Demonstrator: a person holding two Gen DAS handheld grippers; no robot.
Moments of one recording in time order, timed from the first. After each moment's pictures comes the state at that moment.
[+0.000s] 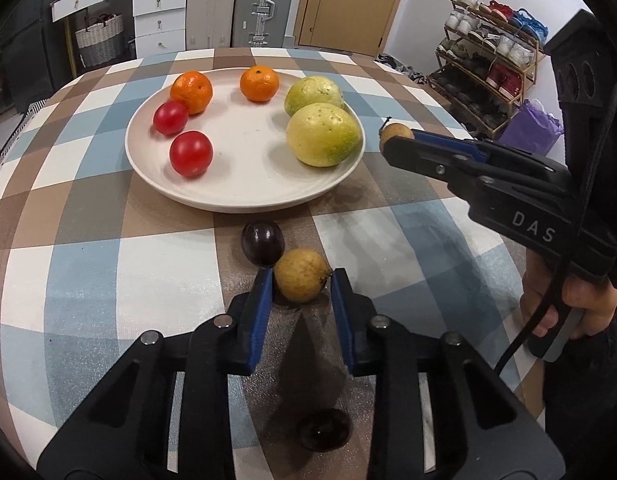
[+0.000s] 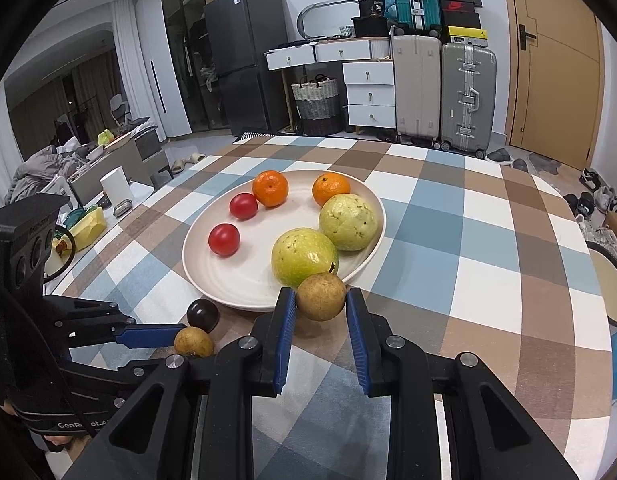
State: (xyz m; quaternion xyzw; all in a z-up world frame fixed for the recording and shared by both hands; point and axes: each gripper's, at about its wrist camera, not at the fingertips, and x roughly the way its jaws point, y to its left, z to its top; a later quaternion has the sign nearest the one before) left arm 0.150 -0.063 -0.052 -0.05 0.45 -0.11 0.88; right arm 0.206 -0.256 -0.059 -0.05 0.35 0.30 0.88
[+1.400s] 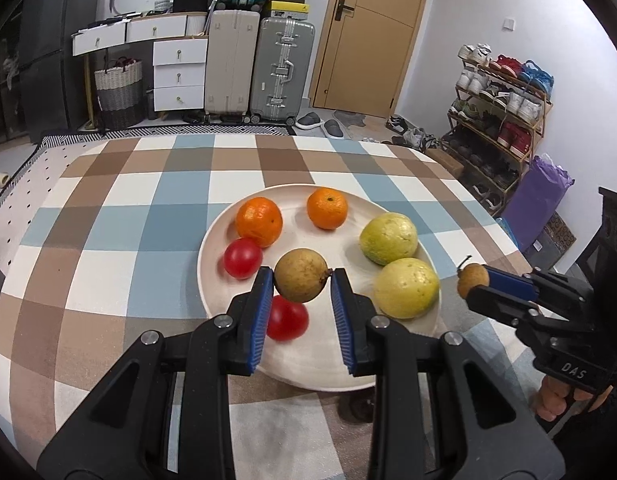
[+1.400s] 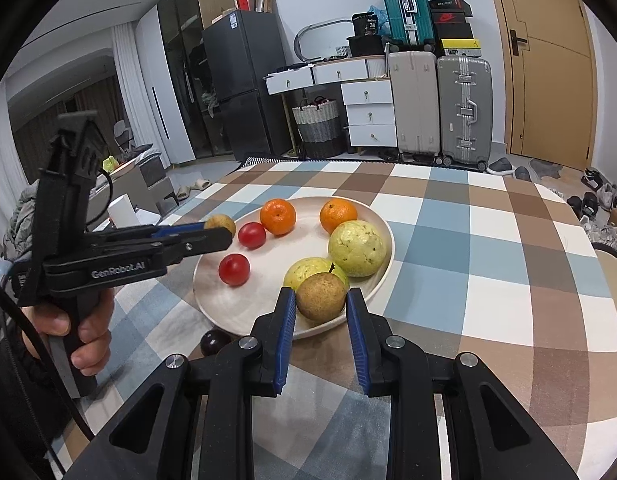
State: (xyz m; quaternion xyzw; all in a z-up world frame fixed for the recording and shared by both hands) left arm 0.226 0.005 -0.013 -0.07 0.35 -0.08 0.93; right arm 0.209 -0.255 -0.054 -0.01 0.32 0.31 0.89
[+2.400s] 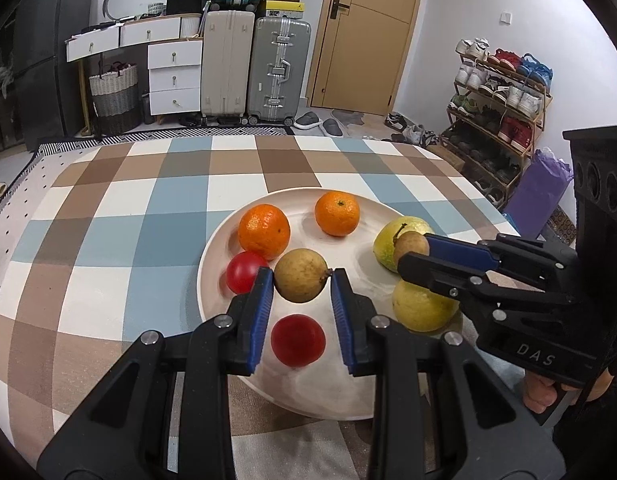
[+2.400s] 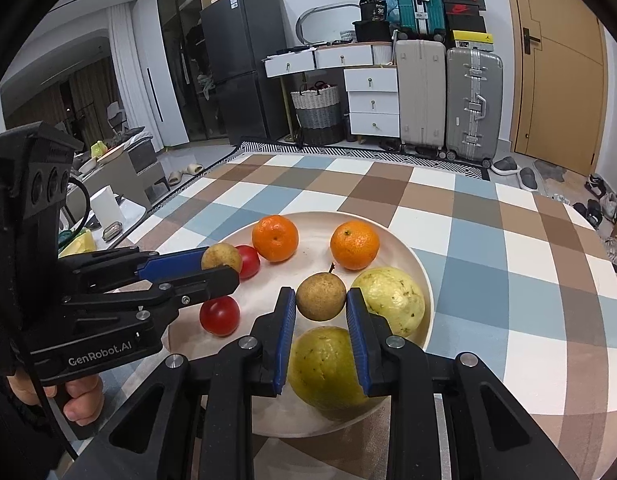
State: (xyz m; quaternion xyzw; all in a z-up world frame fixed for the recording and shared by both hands) left arm 0.248 0.007 -0.026 -0.06 0.35 -0.09 0.93; right arm 0.263 -0.197 -0.059 -0.04 0.34 0.30 0.89
